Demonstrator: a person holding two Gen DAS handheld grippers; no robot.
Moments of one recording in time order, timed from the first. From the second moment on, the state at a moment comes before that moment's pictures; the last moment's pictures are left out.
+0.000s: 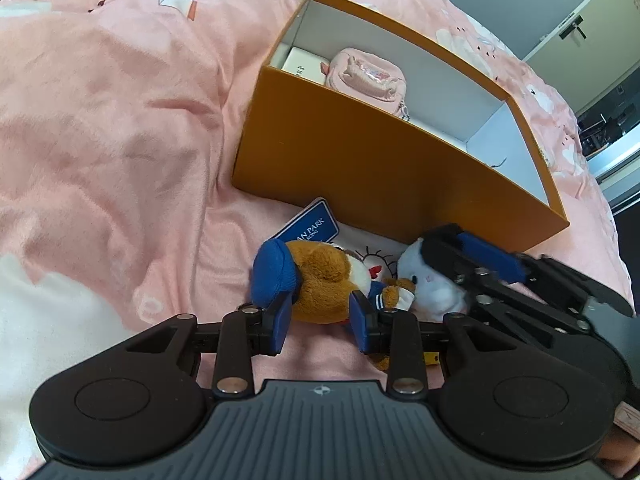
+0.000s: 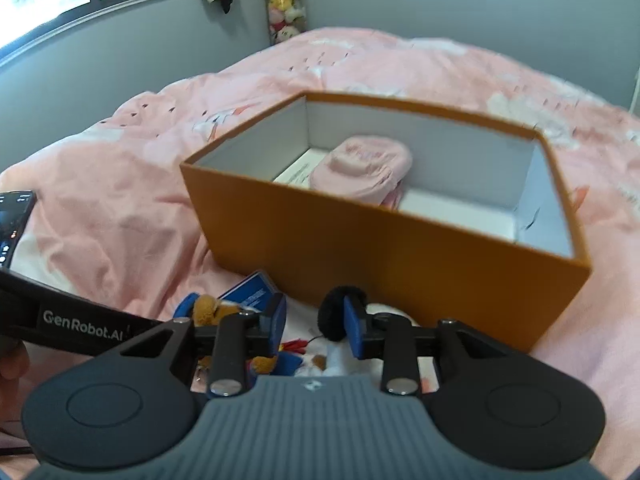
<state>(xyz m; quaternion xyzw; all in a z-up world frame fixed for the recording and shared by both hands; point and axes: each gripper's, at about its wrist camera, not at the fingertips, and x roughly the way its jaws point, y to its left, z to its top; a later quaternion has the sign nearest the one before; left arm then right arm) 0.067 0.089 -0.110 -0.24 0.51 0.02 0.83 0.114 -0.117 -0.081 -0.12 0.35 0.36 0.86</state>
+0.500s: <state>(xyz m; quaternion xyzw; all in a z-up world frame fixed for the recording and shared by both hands) 0.057 0.101 -0.117 -0.28 0.52 0.01 0.81 0.110 -0.093 -0.116 -0.19 0.42 0.38 0.80</state>
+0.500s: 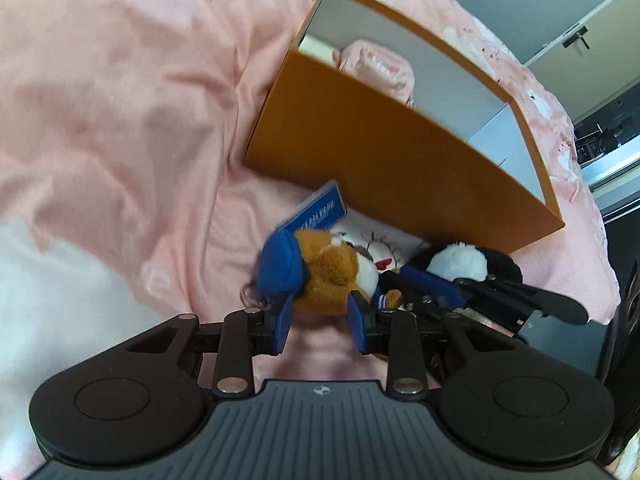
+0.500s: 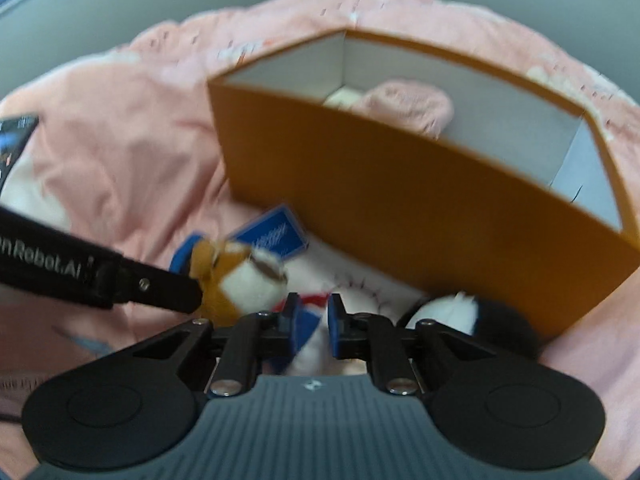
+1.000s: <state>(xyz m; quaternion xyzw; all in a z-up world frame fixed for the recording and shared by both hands) 0.060 0.101 -0.134 -0.30 0.55 0.03 0.78 0.104 -0.110 -0.121 -0.11 0.49 0.44 0.74</state>
